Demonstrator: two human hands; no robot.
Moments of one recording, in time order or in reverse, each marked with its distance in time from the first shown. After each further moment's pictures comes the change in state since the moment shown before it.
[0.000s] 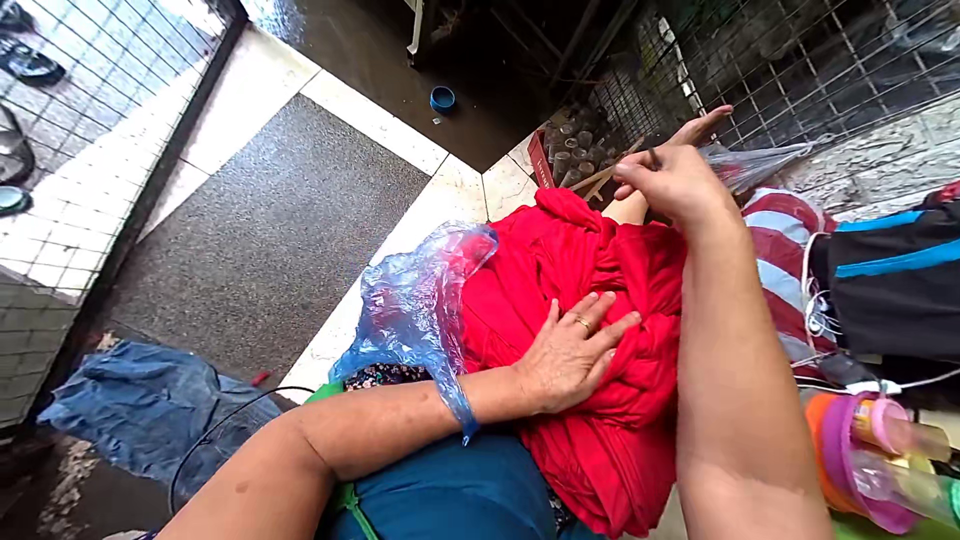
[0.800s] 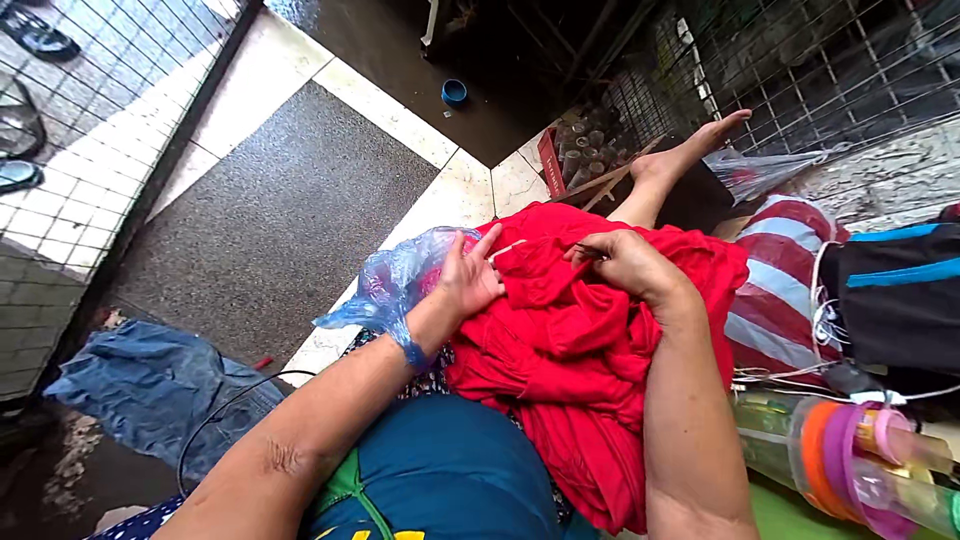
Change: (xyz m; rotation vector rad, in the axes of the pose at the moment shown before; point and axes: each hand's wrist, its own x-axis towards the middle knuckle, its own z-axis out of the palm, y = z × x) left_hand -0.006 -0.089 -0.090 -1.585 0.494 -0.742; right_hand -0.043 0.027 0.059 -0.159 -0.370 -0.379
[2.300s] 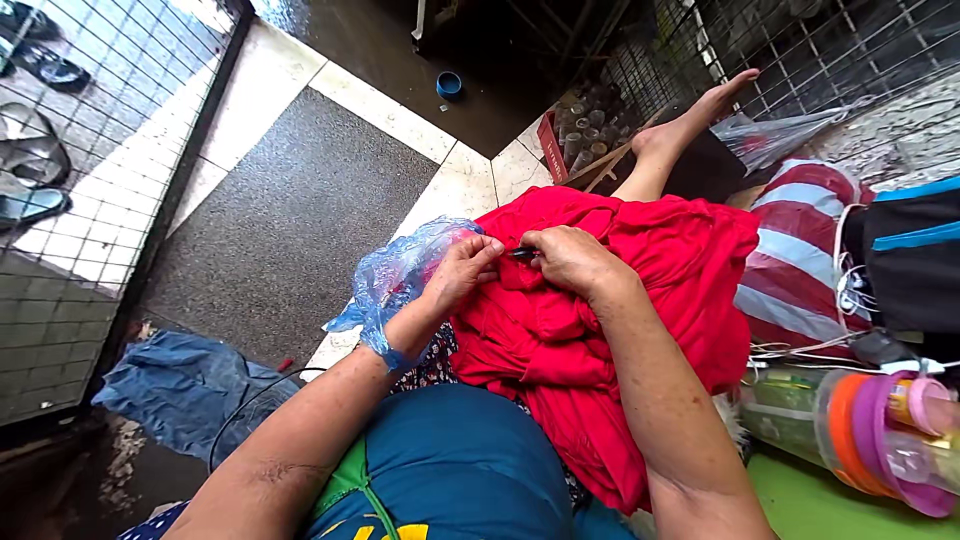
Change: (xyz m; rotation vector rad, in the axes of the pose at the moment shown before) left_hand -0.026 0.005 -0.003 0.745 0.053 0.242; right_hand 0.015 -0.061 0.039 -0.266 -0.189 0.047
